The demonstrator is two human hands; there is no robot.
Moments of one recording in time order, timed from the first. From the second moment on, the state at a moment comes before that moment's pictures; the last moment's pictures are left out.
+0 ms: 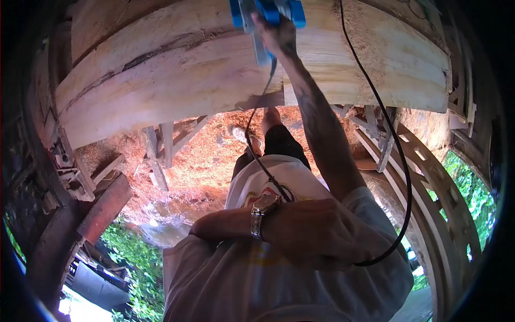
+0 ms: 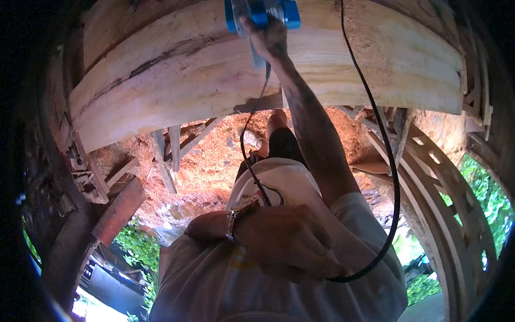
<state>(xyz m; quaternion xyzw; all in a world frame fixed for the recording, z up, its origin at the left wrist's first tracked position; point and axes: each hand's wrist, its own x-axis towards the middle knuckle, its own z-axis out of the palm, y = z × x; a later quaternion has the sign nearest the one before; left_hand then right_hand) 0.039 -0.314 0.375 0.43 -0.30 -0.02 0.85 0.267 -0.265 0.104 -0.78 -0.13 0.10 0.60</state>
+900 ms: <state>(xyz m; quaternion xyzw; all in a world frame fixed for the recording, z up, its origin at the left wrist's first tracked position) 0.010 -0.251 0.354 0.40 -0.30 0.06 0.86 0.113 -0.297 0.148 -0.83 -0.19 0.27 0.45</state>
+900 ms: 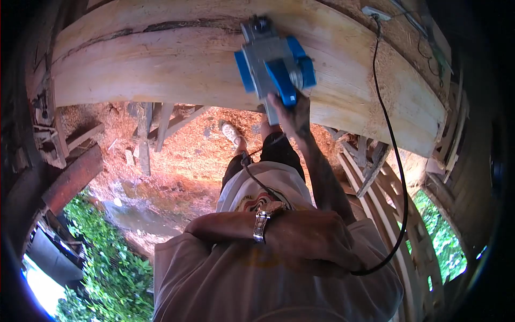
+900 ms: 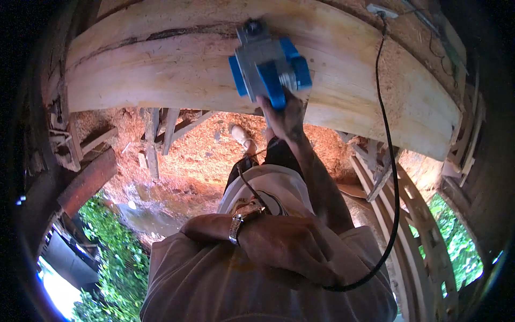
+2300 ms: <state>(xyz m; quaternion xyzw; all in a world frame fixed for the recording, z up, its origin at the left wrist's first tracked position) -0.029 -0.210 0.360 0.48 -0.20 0.23 0.82 0.153 -0.028 0.114 -0.80 -0.29 0.29 0.45</state>
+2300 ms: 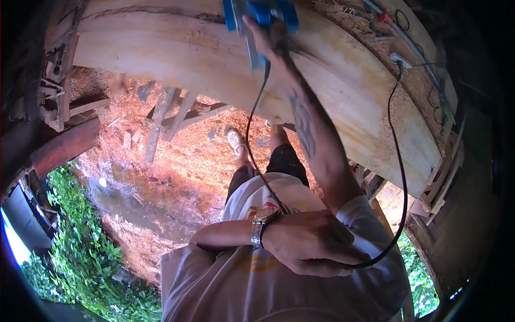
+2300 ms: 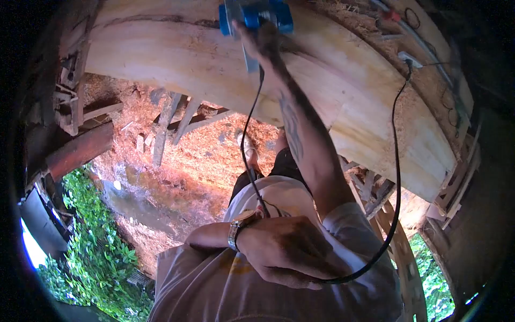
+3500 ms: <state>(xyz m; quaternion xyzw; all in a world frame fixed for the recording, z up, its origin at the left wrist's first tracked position) -0.062 -0.148 0.351 0.52 -0.14 0.23 0.81 0.101 0.063 0.096 -0.71 -0.37 0.29 0.52</state>
